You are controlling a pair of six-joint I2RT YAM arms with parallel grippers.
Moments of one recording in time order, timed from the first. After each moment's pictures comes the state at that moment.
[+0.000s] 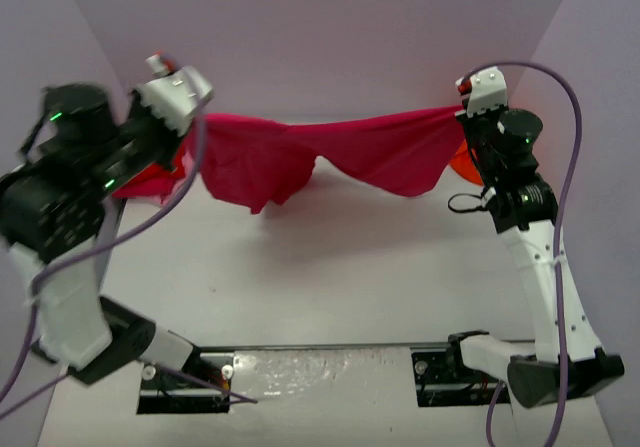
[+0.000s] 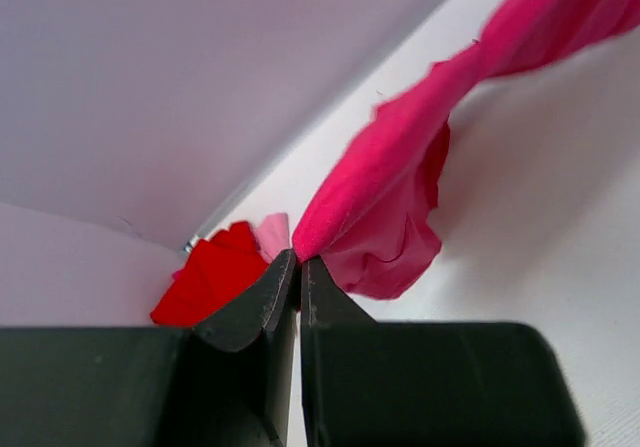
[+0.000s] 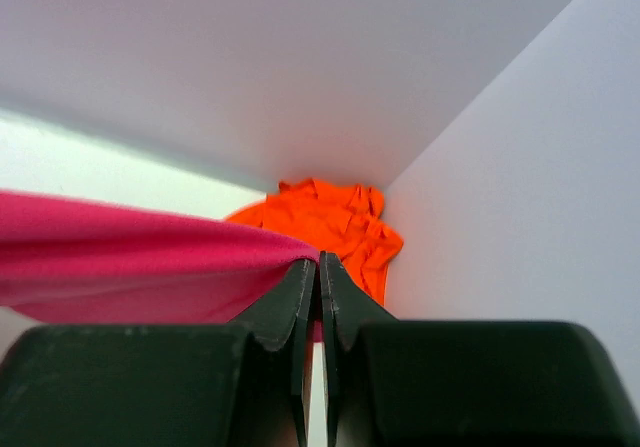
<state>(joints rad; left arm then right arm) -0.45 1.46 2.61 -1.41 0.01 0.49 0.14 1.15 1.39 -0.28 0.18 -0.44</state>
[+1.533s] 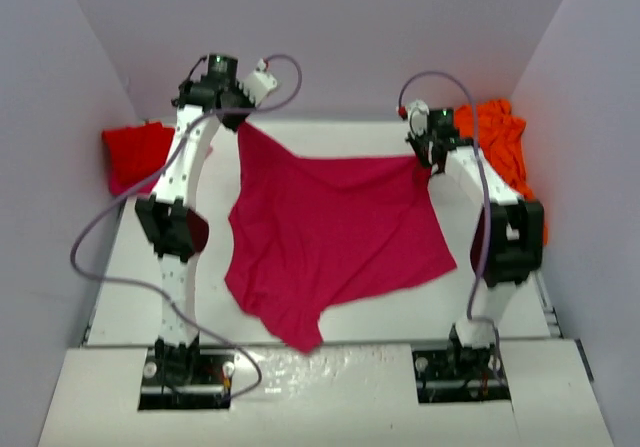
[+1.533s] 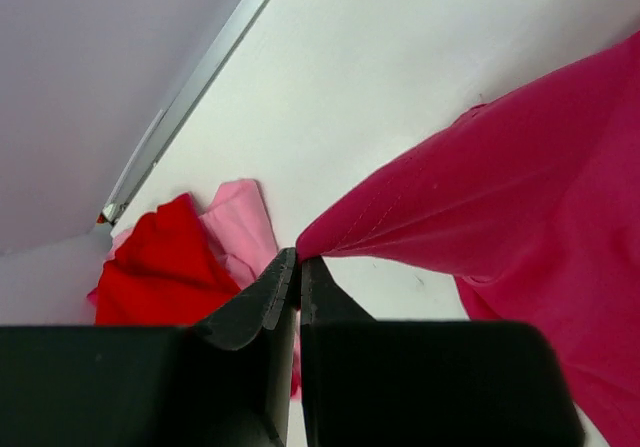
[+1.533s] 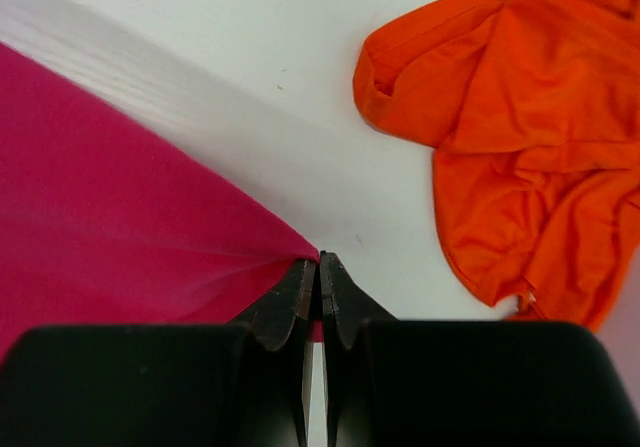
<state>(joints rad) -0.20 2.21 2.52 -1.11 0.07 0.68 0.10 1.86 1.48 -0.37 0.05 -0.46</state>
